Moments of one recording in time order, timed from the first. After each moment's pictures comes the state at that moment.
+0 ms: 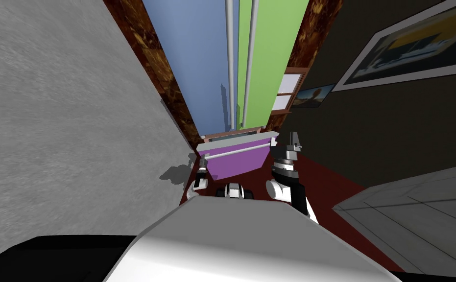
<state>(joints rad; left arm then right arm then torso) 0.12 0.09 0.12 -1.28 0.06 -0.59 0.12 0.45 0.04 0.07 -2.36 -0.04 -0.41 -0.12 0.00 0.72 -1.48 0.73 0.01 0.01</state>
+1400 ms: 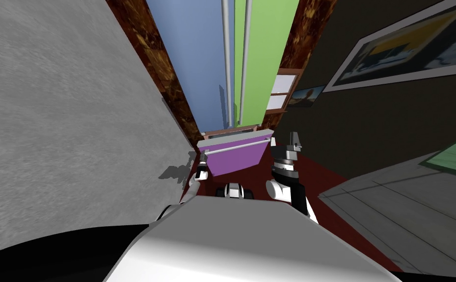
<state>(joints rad) -0.13 0.18 0.14 -0.99 0.13 -0.65 0.12 0.45 0.04 0.07 -2.36 -0.04 -0.41 -0.12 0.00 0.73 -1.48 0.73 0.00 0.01</state>
